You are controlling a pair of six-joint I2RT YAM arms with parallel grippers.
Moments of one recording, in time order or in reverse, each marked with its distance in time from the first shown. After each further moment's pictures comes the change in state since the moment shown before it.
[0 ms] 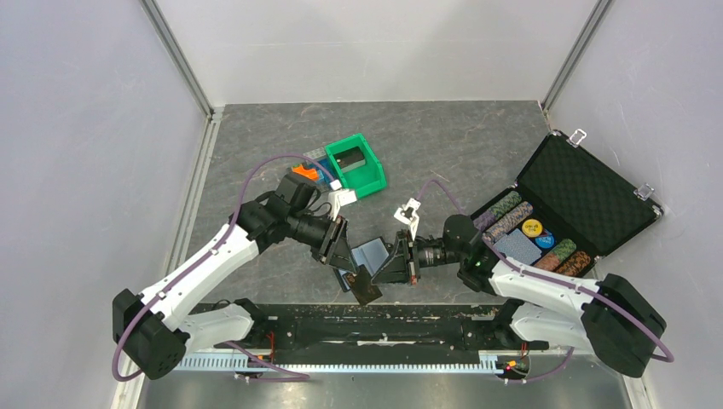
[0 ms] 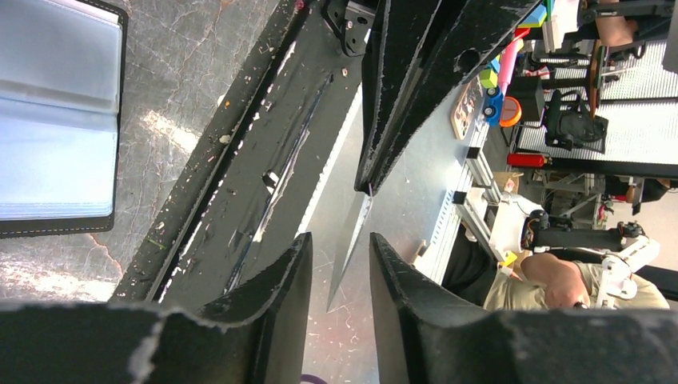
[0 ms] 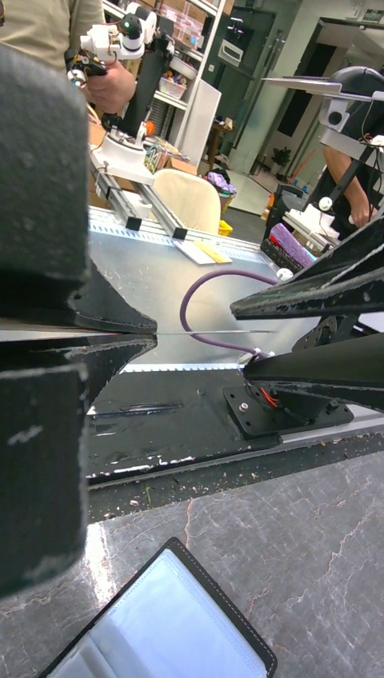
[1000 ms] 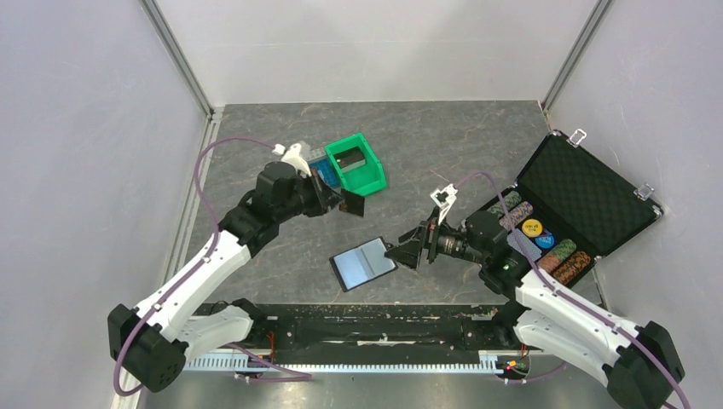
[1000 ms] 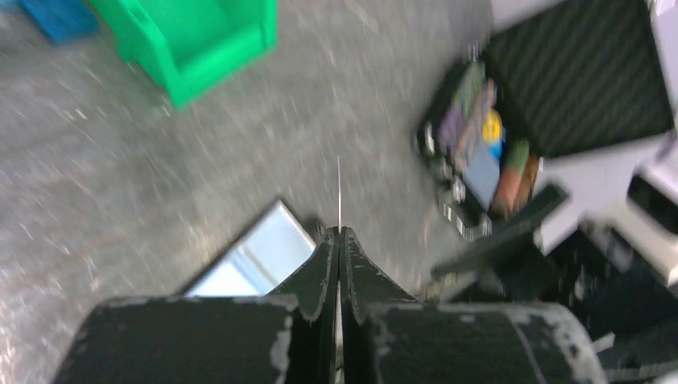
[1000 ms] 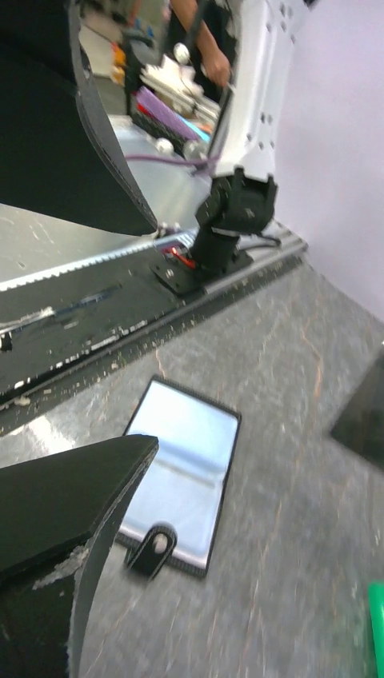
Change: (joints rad) left arm 0.087 -0.062 -0.049 0.383 -0.672 -0.370; right arm -0.142 -0.259 0.012 -0.338 0.328 -0.101
